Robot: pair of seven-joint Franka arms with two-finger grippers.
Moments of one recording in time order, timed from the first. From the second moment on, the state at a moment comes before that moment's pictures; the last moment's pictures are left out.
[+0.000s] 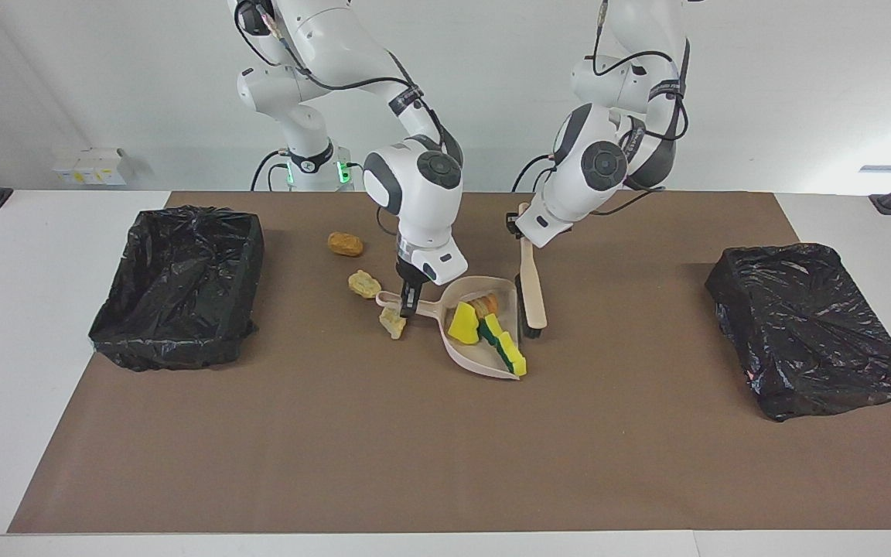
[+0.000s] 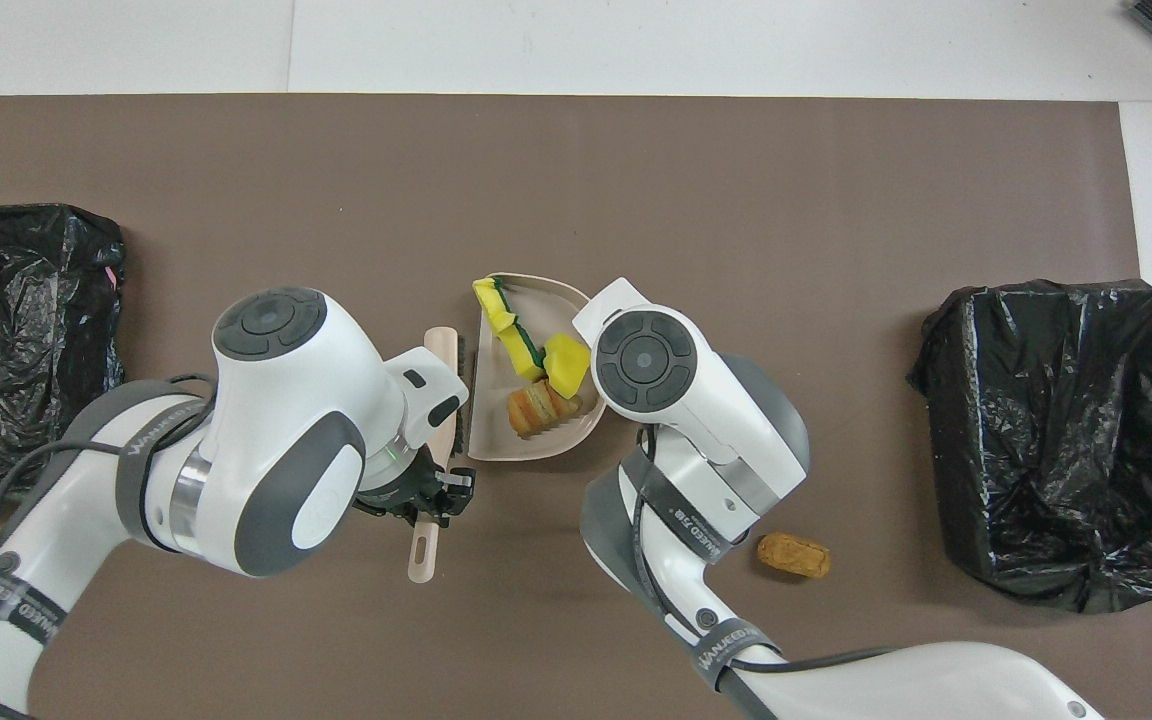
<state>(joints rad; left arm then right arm) -0.45 0.06 -0.04 -1.98 -0.27 1.68 -0.29 0.50 0.31 0.04 -1.83 -0.28 2.12 -0.78</state>
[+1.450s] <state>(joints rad) -0.53 -0.13 -0.06 -2.08 -0.15 1.70 -0.49 -0.21 0.03 0.01 -1.82 -0.24 1.90 -1.61</state>
